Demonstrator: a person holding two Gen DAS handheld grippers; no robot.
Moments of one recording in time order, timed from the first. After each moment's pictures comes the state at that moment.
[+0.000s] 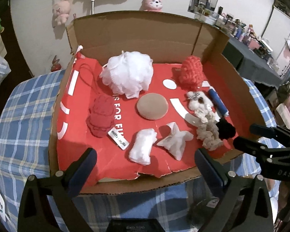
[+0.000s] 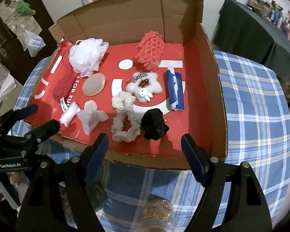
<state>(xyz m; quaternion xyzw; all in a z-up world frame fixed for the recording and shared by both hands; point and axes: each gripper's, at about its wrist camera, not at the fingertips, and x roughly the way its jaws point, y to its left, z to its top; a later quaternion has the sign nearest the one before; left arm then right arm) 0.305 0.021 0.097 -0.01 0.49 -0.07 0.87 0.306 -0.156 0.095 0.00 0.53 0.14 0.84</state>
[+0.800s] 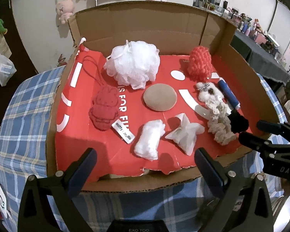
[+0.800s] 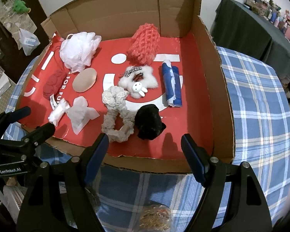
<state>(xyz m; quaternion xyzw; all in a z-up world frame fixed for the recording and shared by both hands) 0.304 0.020 0.081 0.01 0.50 -0.05 0.86 0.309 -0.155 0.076 0.00 0.53 0.12 0.84</state>
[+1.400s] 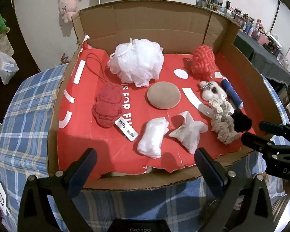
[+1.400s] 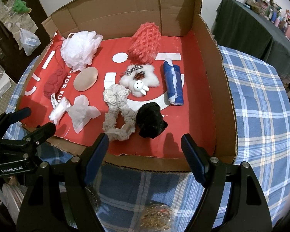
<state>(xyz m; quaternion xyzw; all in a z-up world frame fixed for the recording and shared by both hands) 0.302 0.022 0.080 0.01 0.50 -0.04 0.87 0.308 -0.154 0.074 0.00 0.53 0.12 0.84</state>
